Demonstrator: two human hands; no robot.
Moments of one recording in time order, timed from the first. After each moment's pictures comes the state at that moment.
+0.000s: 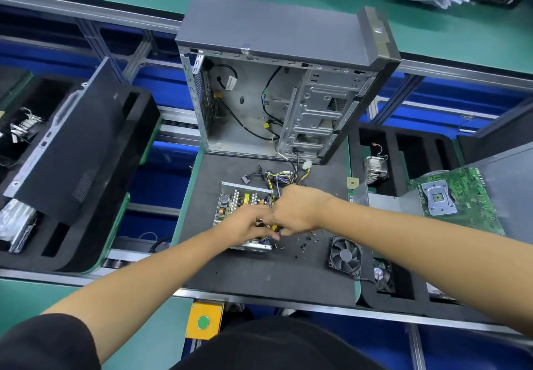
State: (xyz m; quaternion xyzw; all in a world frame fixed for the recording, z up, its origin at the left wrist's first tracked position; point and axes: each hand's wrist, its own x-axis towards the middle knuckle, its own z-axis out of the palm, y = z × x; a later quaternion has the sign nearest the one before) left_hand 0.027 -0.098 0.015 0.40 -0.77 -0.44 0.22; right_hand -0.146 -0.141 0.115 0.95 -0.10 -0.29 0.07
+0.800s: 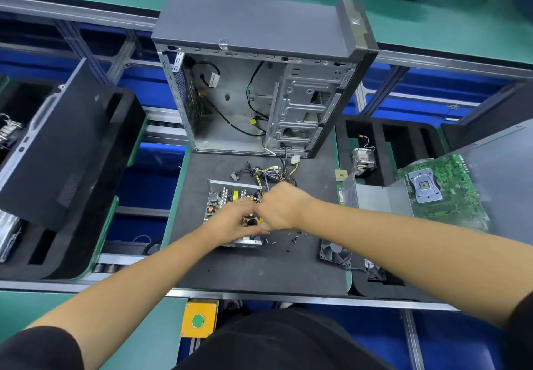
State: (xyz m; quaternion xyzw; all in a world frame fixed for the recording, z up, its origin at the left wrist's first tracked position) left_hand 0.031 -0.092 0.011 0.43 -0.79 -0.38 0.23; right_hand -0.136 -0.125 0.114 0.93 -0.26 -0.27 0.06
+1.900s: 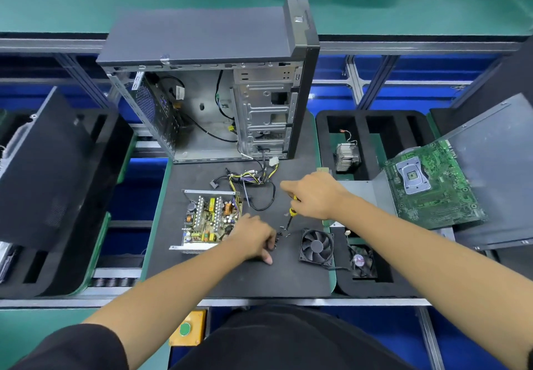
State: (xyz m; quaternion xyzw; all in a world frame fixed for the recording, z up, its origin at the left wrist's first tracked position) left_hand -0.089 -0.099 0.001 0.43 -0.86 -0.18 -0.21; right_hand -0.287 -0.146 0.098 0.89 -0.44 -0.09 -0.05
